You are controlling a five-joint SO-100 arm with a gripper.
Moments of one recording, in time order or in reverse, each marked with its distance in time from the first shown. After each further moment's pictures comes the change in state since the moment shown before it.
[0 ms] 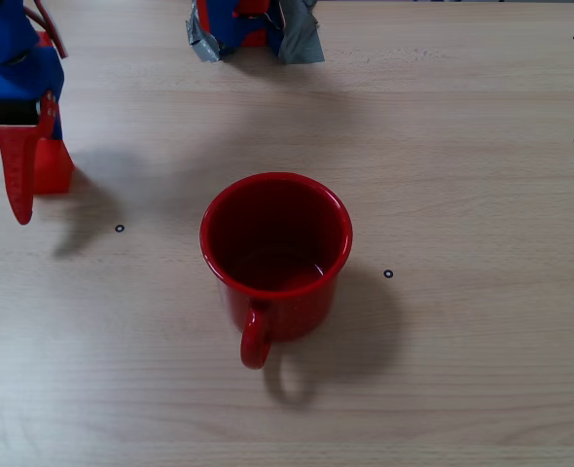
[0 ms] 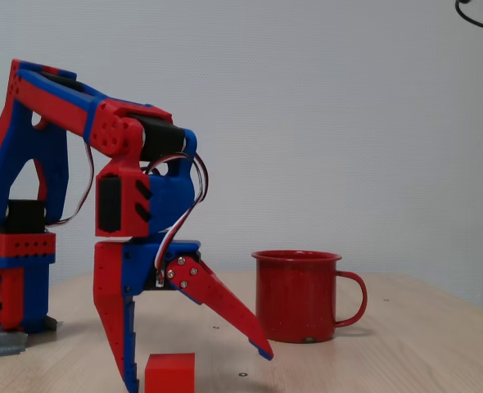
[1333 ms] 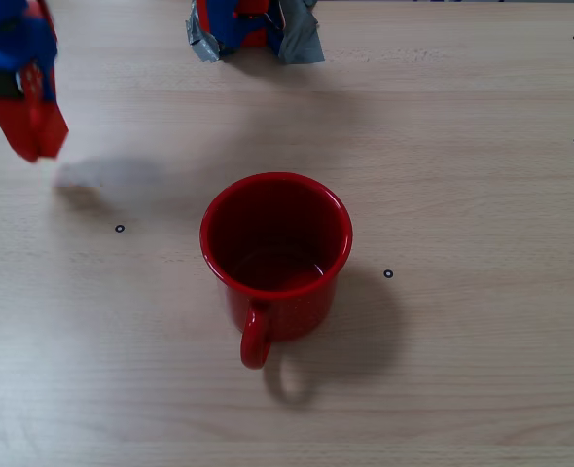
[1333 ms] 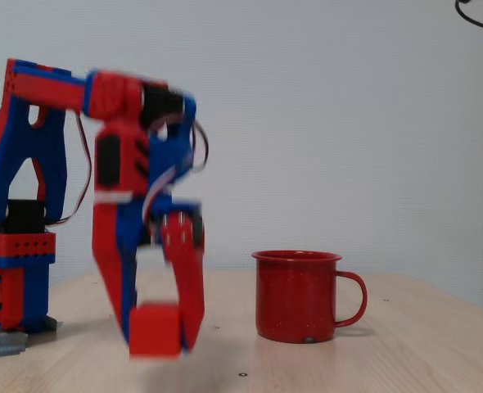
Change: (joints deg) arm -0.2 5.8 -8.5 14.7 9.8
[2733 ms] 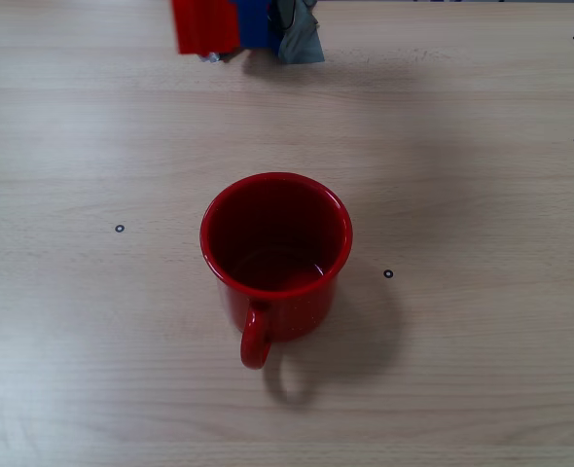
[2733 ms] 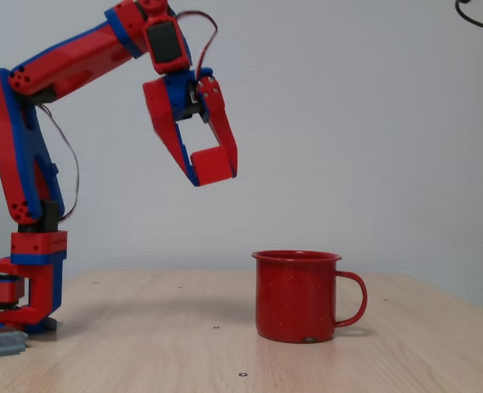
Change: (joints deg) arm -38.9 26.0 -12.7 24.3 21.4
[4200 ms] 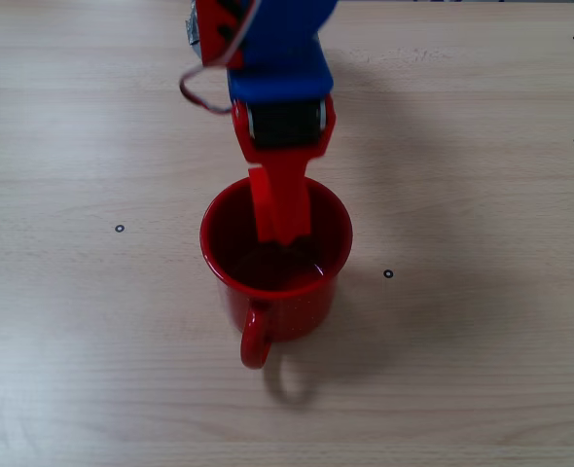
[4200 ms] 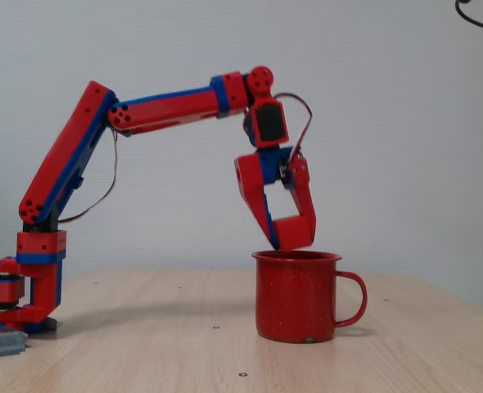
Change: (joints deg) arm -9.2 -42.5 -27.1 -10.8 9.7
